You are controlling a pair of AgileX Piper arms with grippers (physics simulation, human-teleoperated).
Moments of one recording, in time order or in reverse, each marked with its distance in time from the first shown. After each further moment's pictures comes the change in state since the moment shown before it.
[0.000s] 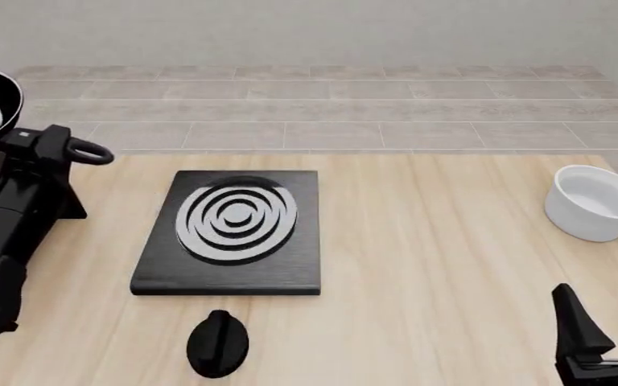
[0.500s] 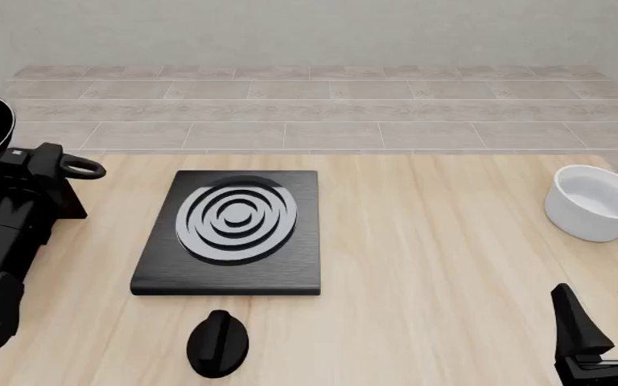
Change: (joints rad) left arm 0.046 0.023 0.065 -0.064 -0.041; right arm 0.004 0.003 0.000 -0.003 -0.006
